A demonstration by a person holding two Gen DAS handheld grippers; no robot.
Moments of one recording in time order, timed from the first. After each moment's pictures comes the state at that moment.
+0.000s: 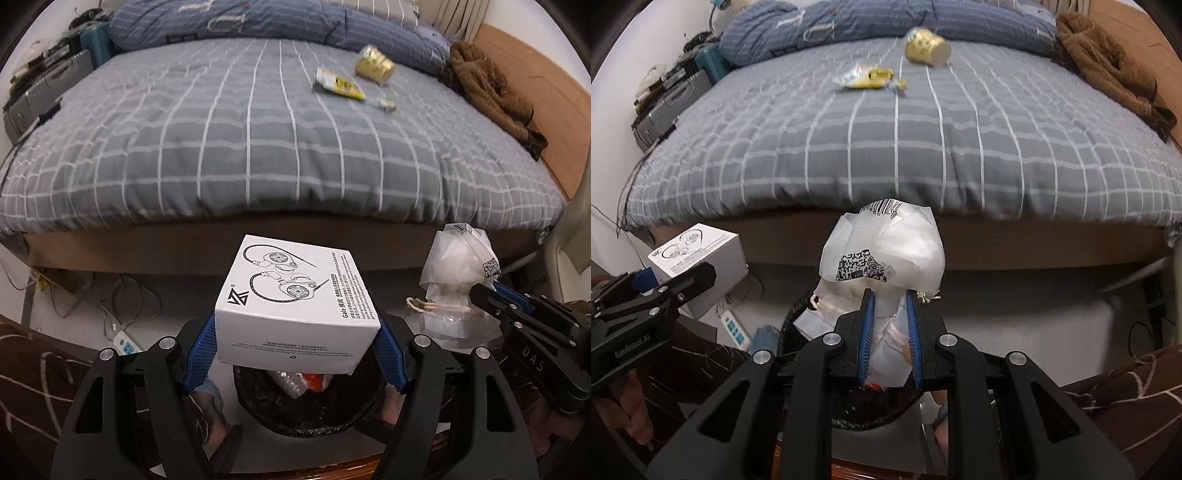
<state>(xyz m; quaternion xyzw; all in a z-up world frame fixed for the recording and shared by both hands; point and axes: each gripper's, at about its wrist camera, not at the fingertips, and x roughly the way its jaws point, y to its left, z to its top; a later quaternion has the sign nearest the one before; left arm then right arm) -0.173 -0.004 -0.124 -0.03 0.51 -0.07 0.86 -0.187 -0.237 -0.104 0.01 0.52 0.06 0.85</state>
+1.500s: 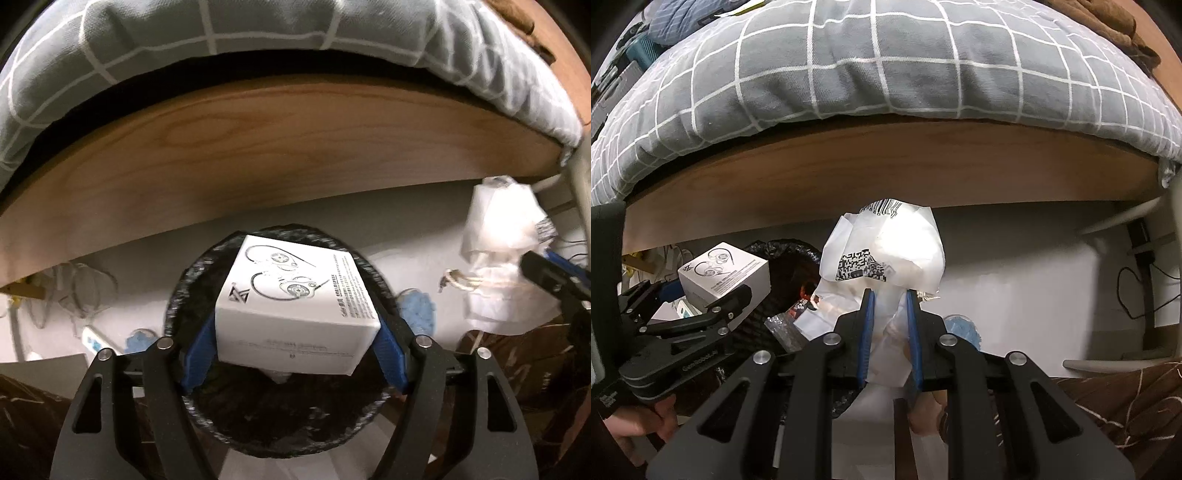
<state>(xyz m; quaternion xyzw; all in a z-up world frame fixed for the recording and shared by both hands) -0.116 -0.086 -0.281 0.05 0.61 -0.11 0.78 -0.158 -0.278 -0.205 0.03 0.60 -0.02 0.80</state>
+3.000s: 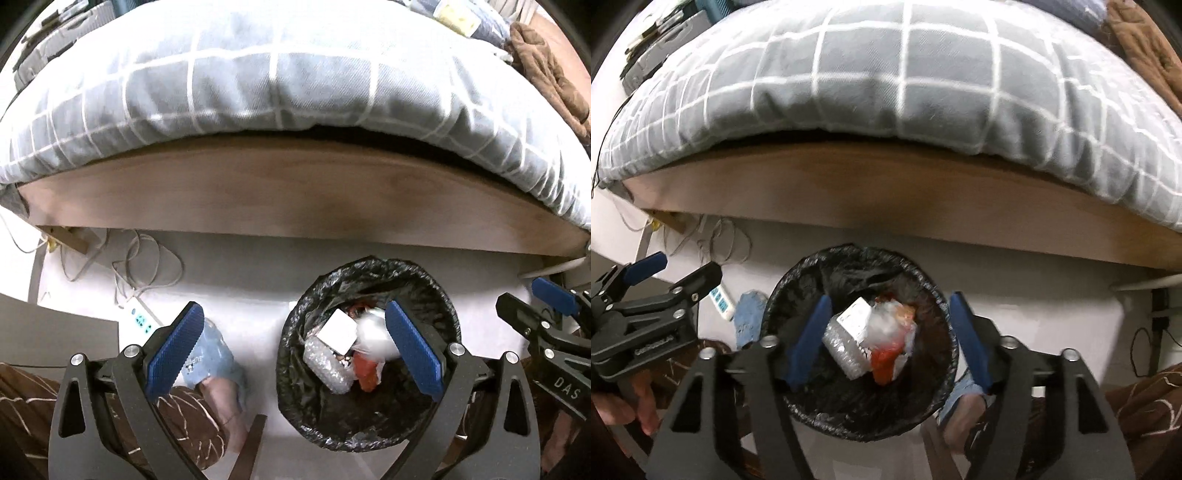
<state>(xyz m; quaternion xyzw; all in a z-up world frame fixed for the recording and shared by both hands) -0.133 0.045 -0.226 -0.03 0.56 0.01 0.83 -0.140 -0.178 -0.191 -0.03 0.57 0.07 0.82</state>
